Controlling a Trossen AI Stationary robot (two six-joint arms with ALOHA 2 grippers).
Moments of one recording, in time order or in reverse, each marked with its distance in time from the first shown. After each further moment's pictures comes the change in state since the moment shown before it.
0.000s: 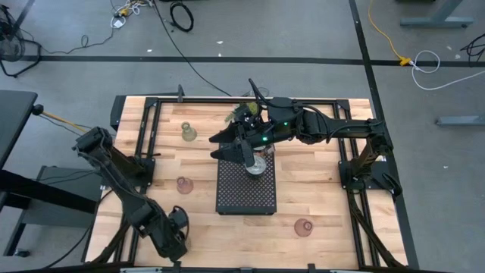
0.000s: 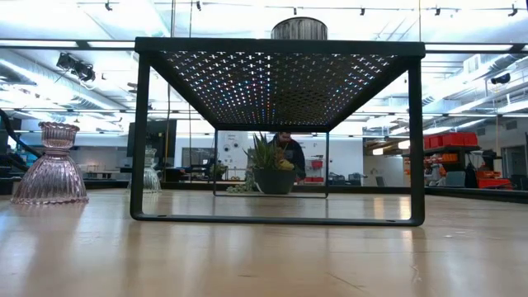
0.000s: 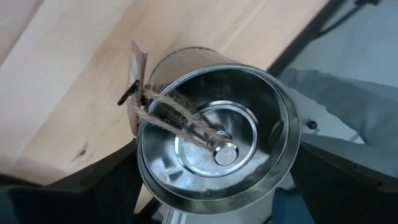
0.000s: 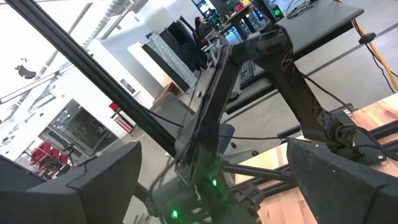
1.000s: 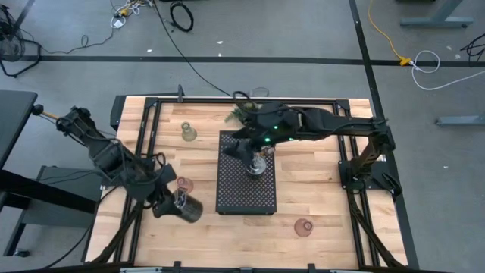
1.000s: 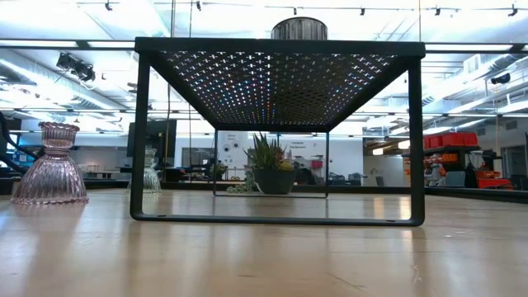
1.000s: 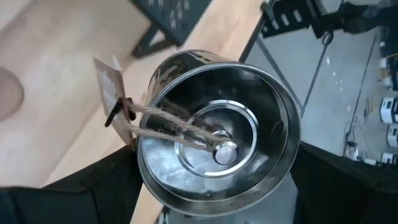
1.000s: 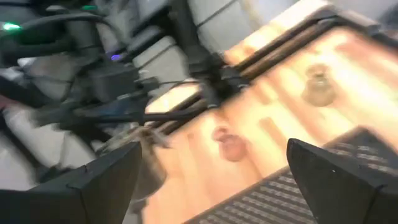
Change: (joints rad) left arm 0.199 -0.471 0.002 -0.081 -0.213 0.280; right arm -0.018 -0.034 -0.001 -0.474 0.235 -0.055
